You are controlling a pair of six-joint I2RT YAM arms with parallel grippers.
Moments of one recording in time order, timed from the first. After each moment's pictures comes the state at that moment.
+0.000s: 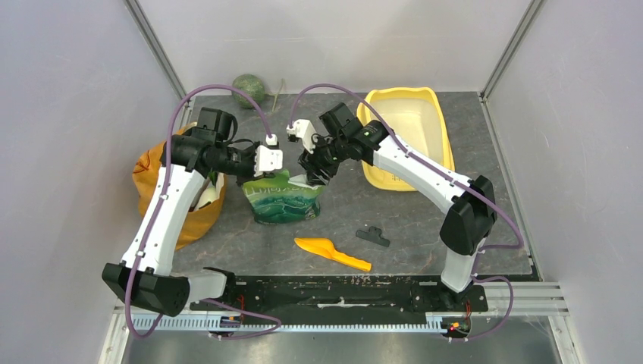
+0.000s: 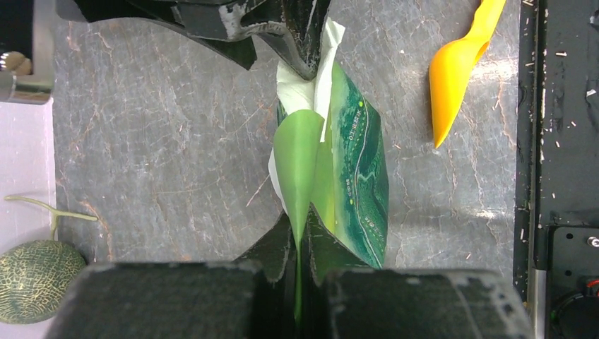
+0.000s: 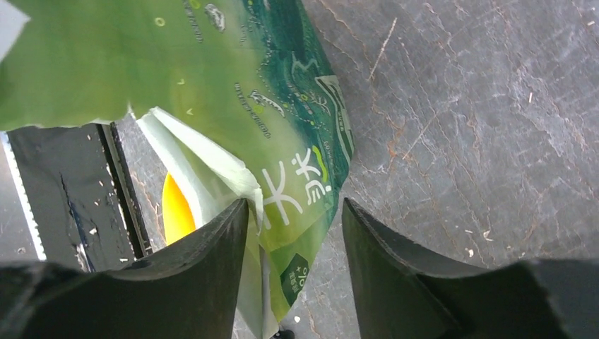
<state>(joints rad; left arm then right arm) -0.23 1.26 1.46 -1.24 0.73 1.28 0.77 1.83 1.74 -0.76 -0.43 -0.32</state>
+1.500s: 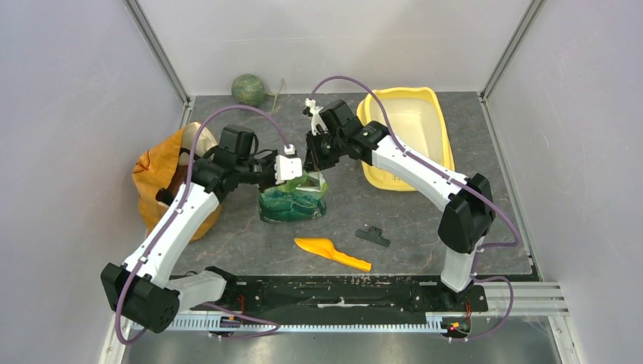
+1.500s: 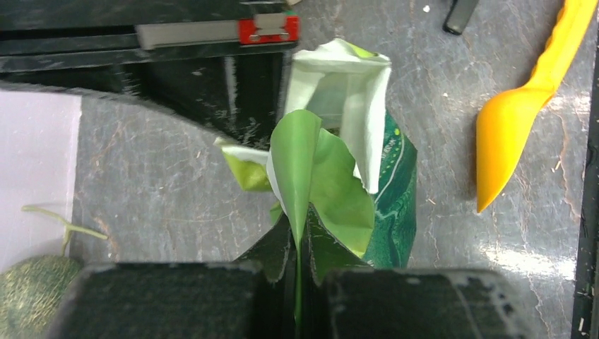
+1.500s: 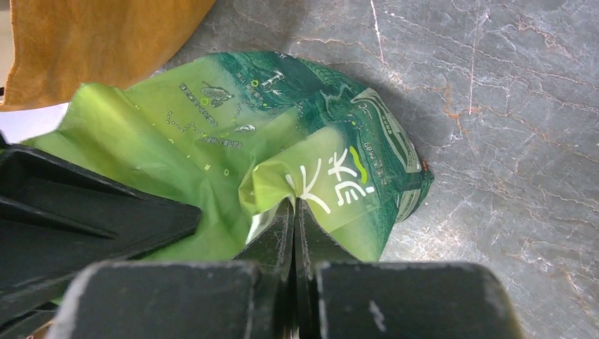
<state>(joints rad) -0.40 1.17 1.13 -0.75 0.63 1.02 0.76 1.84 1.72 -0.63 -0.32 0.40</state>
